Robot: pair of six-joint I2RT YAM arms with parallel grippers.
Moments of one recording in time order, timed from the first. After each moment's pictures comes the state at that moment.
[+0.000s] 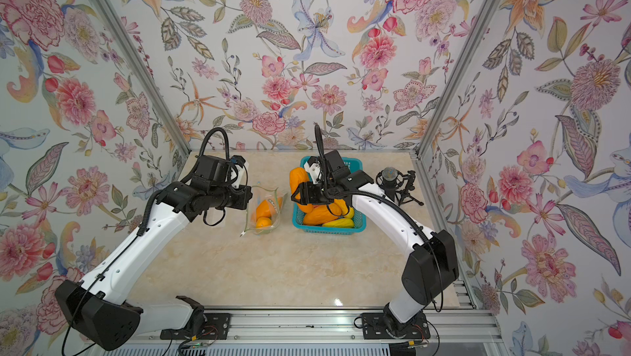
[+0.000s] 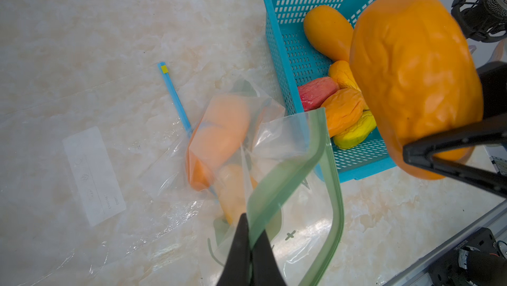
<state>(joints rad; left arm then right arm) -0.43 1.31 1.35 -0.88 0.10 -0.20 0.64 1.59 1.45 -0.71 -0.44 0.45</state>
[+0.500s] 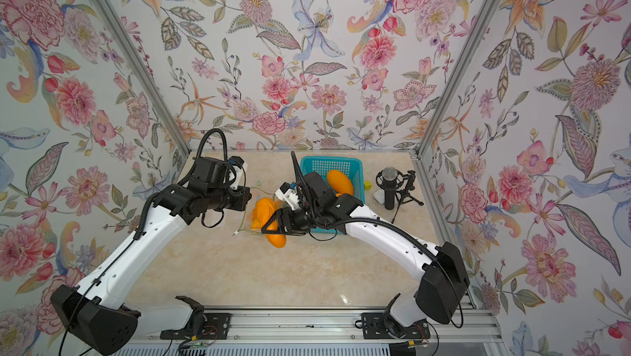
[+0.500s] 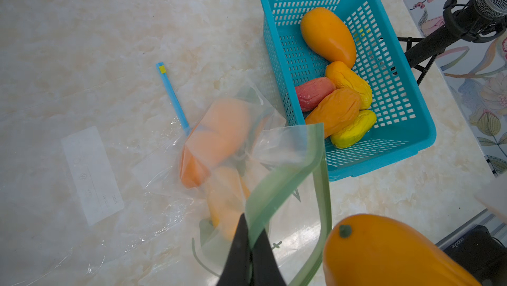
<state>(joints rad) -0.43 1.29 1.33 -0.87 0.11 -0.20 0.84 1.49 1.30 -0.53 -0.71 0.72</state>
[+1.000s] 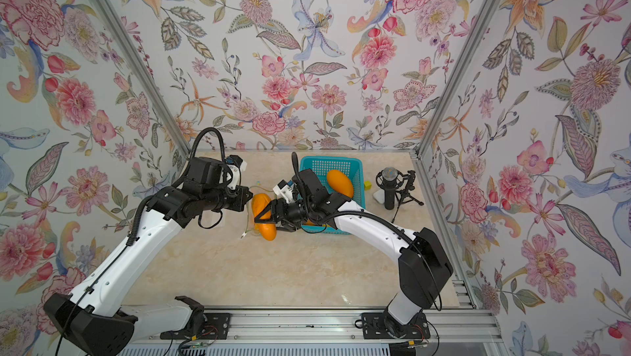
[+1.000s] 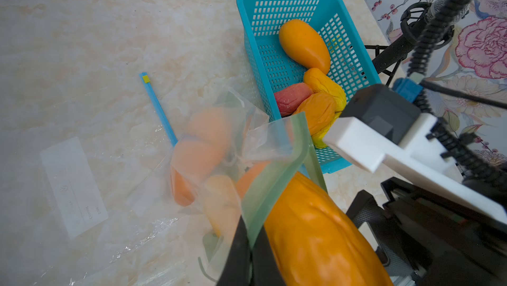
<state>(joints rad) -0.43 1.25 1.33 -0.86 0.19 -0.20 0.81 1.64 1.30 -0.28 -0.79 0.99</state>
